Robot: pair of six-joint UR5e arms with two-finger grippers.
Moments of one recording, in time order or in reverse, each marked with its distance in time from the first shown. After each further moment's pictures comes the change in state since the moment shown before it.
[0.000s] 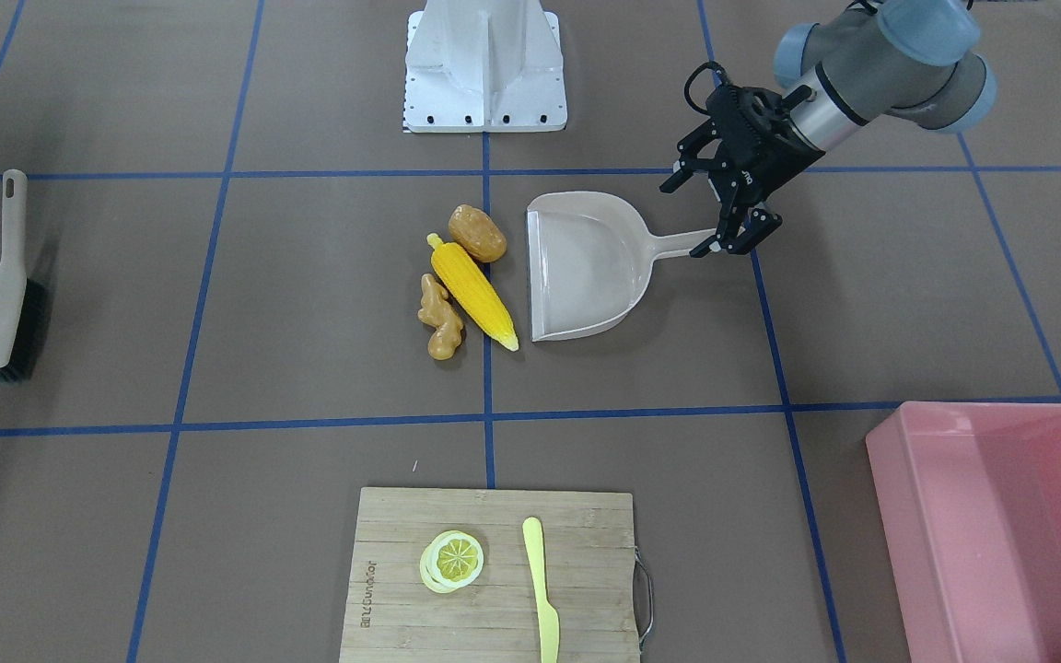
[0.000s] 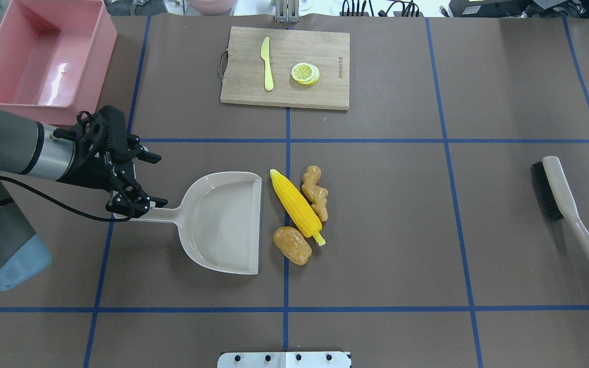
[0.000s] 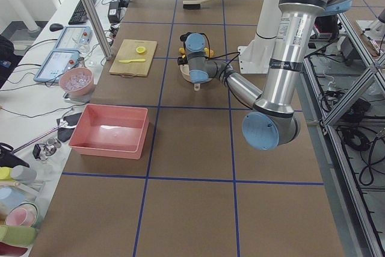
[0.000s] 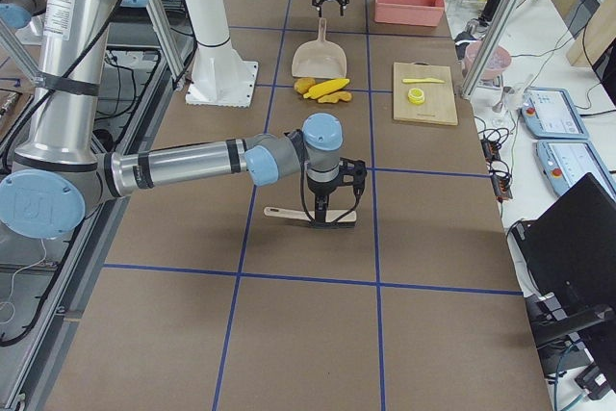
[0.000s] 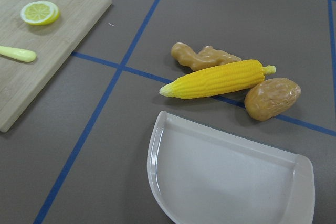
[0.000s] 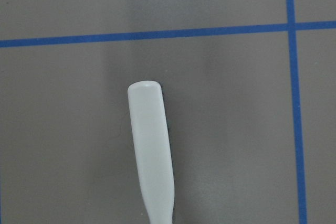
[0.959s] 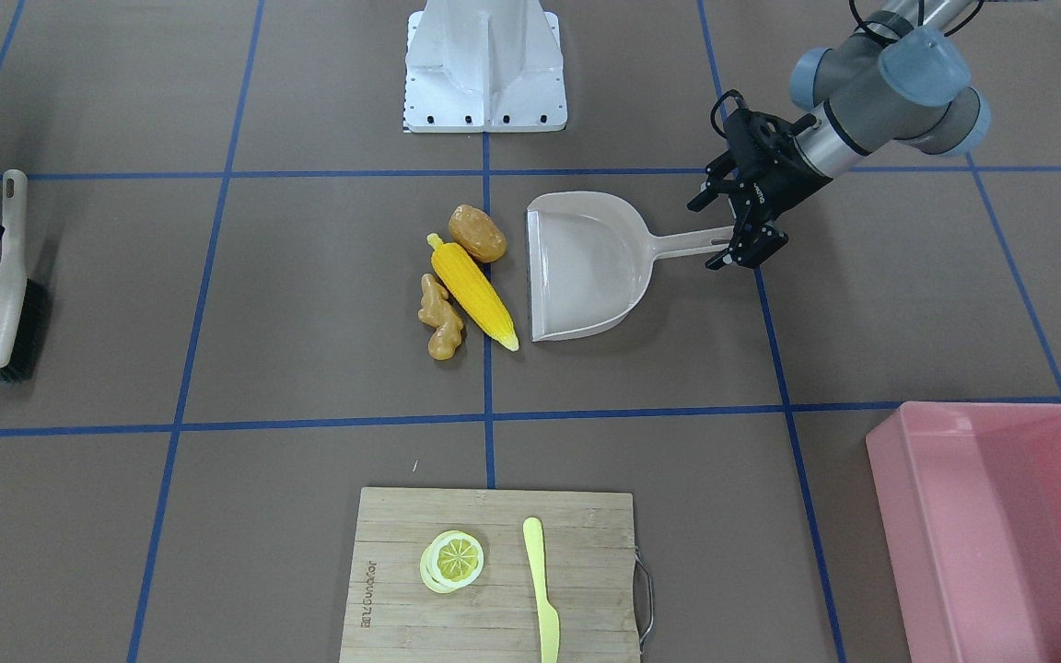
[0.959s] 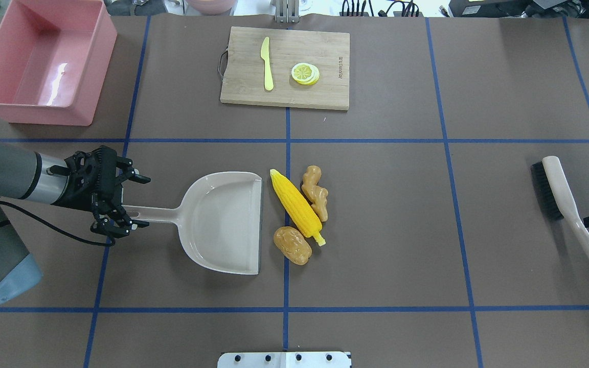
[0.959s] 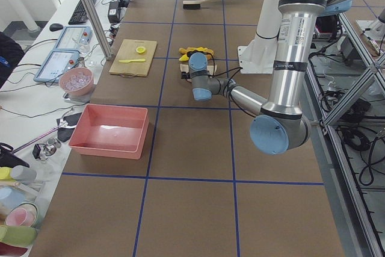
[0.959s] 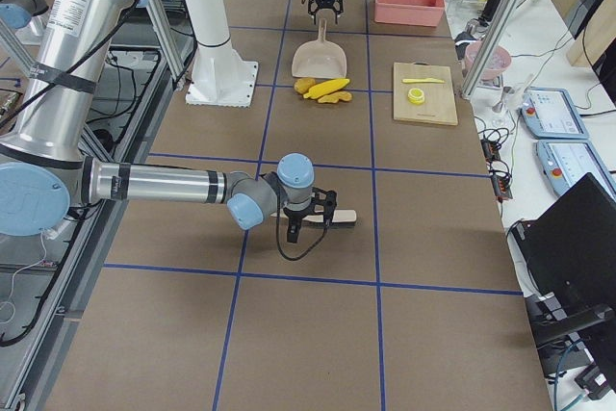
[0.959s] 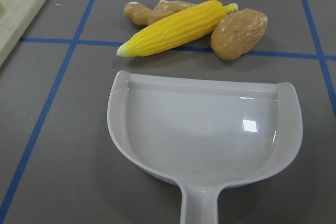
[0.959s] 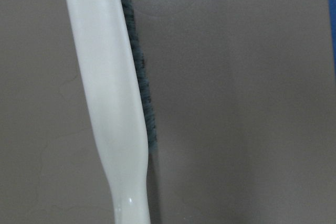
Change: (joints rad) left arm 0.034 0.065 0.124 -0.132 0.012 0.197; right arm -0.161 -0.116 -0.176 0.425 -0.001 0.249
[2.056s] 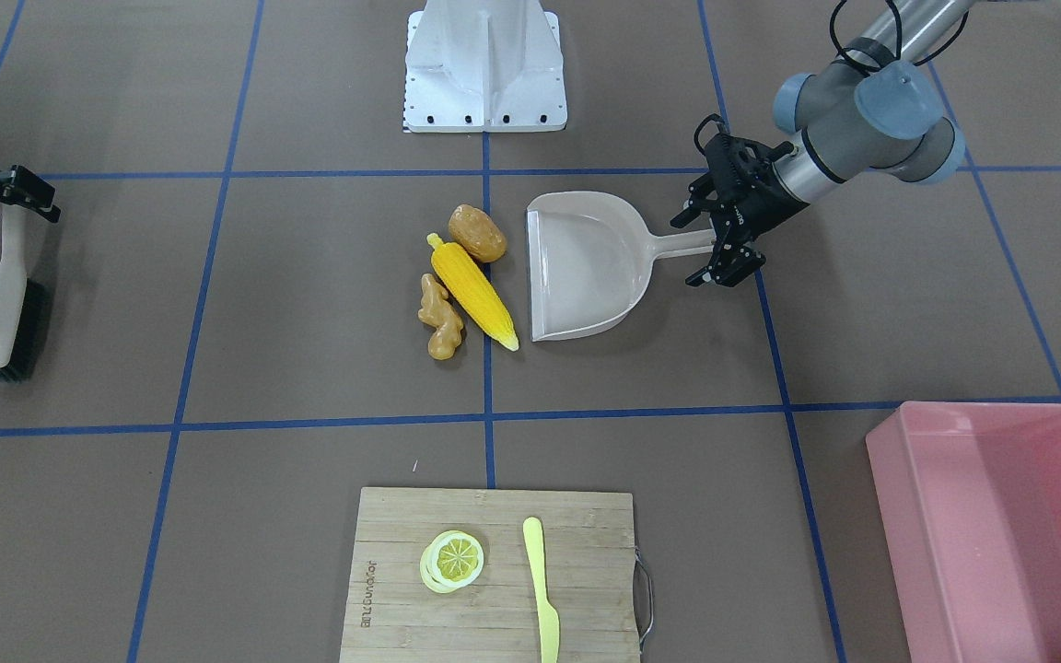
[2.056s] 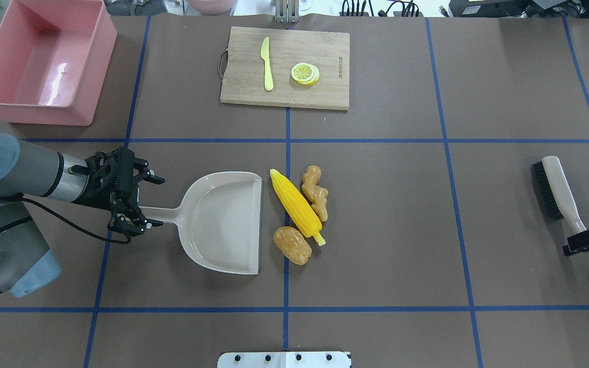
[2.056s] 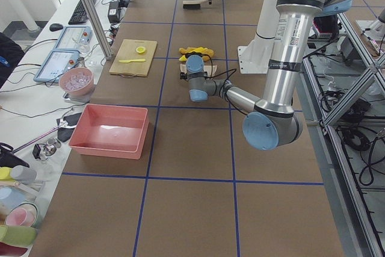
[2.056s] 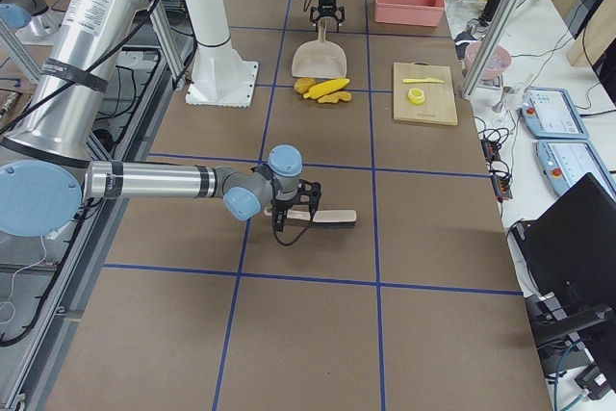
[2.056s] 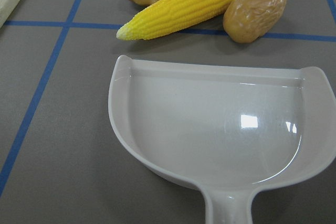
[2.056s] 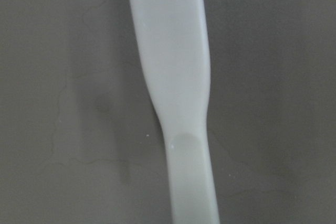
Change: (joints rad) left arm 0.020 -0.056 0.082 -0.054 -0.008 -0.005; right arm -0.180 -0.054 0.061 0.019 -0.068 0.098
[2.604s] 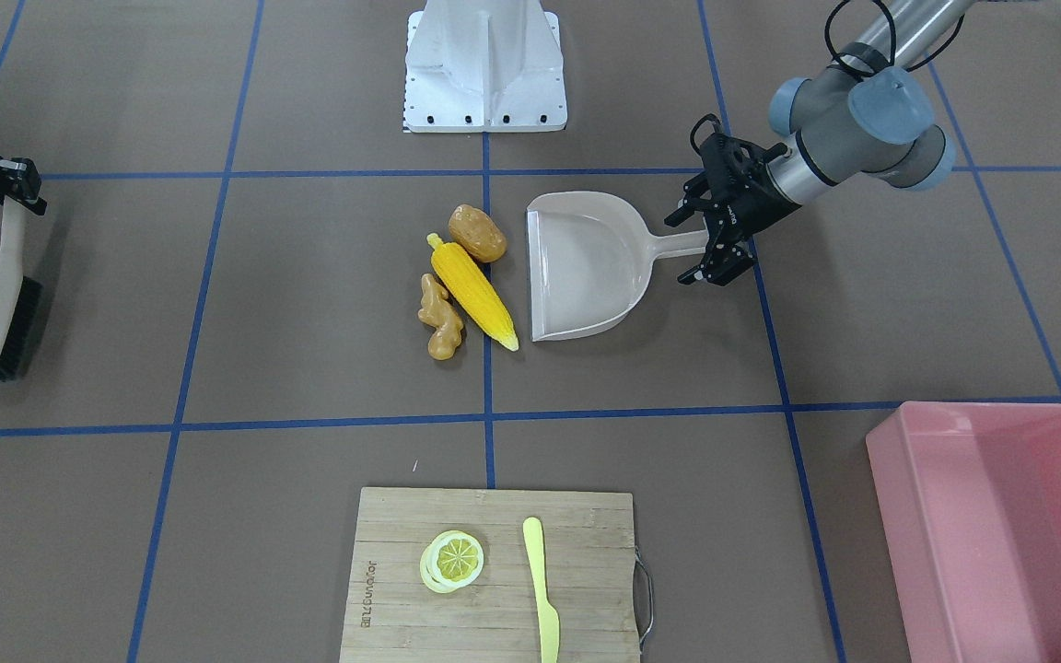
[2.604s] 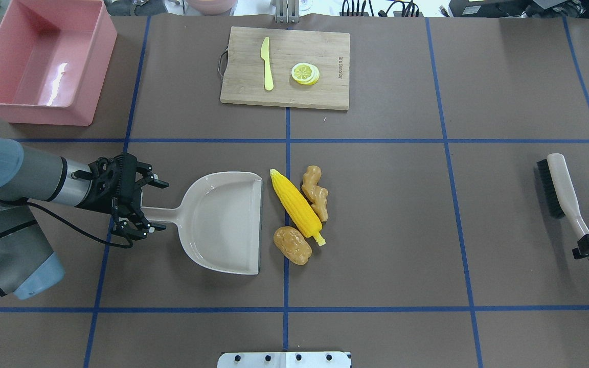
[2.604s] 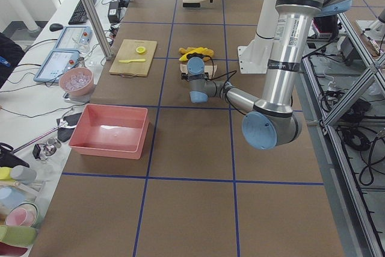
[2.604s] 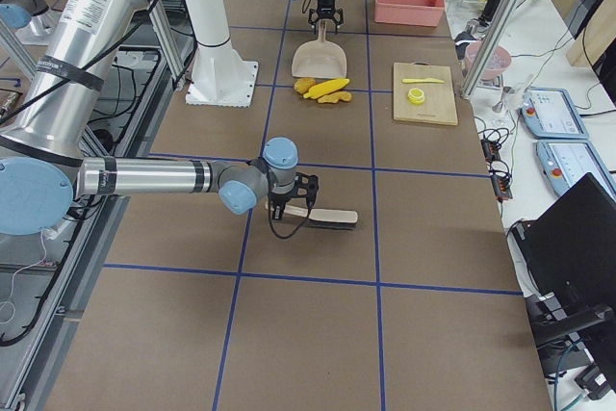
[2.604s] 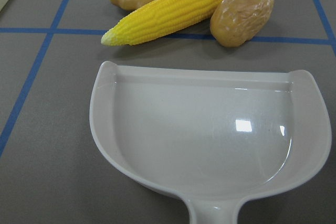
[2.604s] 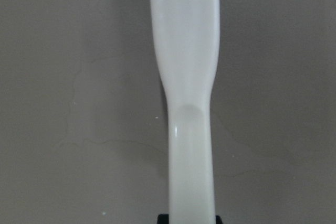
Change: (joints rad) left arm 0.015 -0.005 0.036 -0.066 0.000 -0.005; right arm -0.006 -0.026 0.095 -0.017 -0.008 0.000
